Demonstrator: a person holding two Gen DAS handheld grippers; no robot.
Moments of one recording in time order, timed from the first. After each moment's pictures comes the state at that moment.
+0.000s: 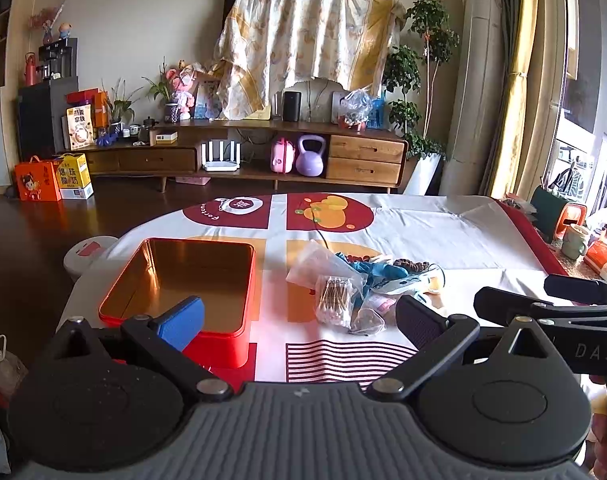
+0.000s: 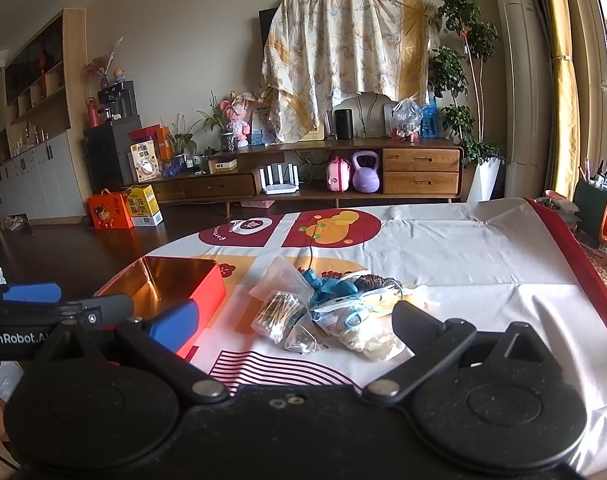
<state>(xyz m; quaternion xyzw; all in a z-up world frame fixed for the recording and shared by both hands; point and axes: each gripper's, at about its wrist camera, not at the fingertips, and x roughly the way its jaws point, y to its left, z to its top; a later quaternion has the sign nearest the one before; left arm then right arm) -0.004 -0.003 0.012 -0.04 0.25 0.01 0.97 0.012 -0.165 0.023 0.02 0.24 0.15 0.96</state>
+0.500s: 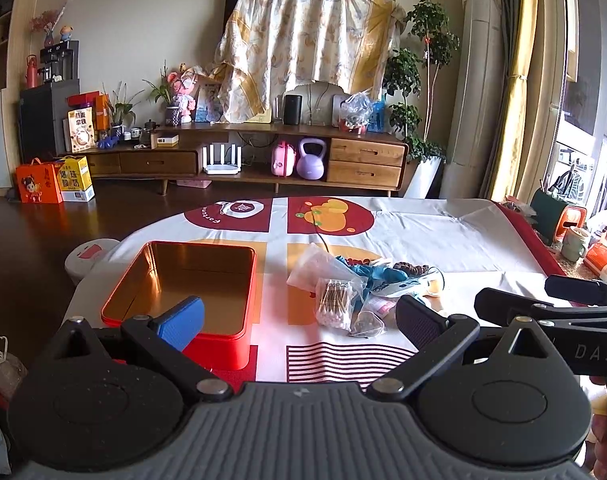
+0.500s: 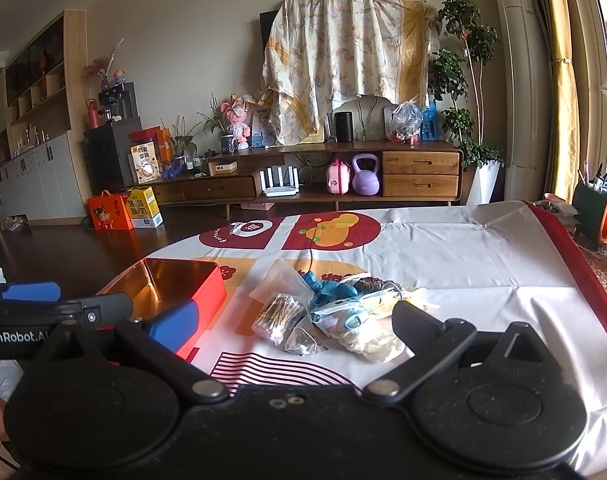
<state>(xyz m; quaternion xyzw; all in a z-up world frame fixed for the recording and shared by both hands) -0.007 -0.003 0.016 -0.04 0.25 0.01 0.97 0.012 -0.165 0.019 0.02 0.23 0.15 0.96</state>
